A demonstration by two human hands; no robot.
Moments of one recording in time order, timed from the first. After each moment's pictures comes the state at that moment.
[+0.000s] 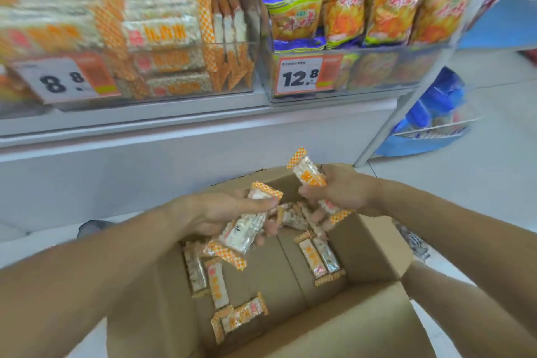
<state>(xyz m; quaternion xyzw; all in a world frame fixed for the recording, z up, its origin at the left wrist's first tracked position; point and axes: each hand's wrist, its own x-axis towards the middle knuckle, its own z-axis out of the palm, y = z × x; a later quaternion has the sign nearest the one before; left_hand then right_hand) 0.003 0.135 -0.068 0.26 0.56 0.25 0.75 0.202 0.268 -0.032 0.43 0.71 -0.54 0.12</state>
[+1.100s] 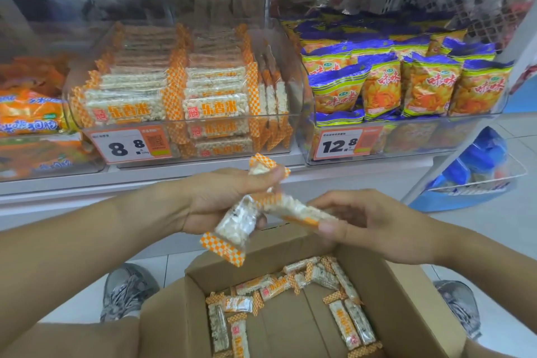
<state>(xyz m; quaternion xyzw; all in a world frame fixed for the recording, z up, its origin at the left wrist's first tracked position) -0.062 0.149 0.074 0.26 0.59 0.37 0.67 0.164 0.265 0.062 0.21 0.82 -0.53 0.01</state>
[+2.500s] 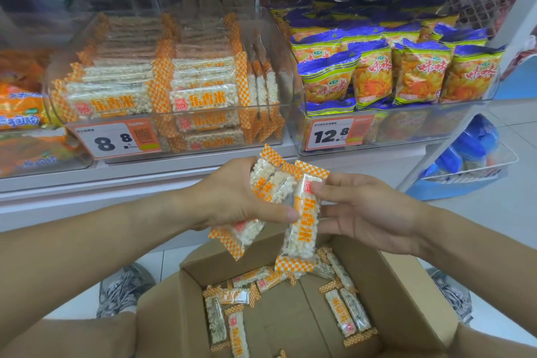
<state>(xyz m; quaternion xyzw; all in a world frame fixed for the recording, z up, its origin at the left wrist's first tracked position) -0.047 0.157 0.062 0.49 0.67 0.33 0.46 0.150 0.260 0.054 0.30 0.48 -0.82 -0.04</state>
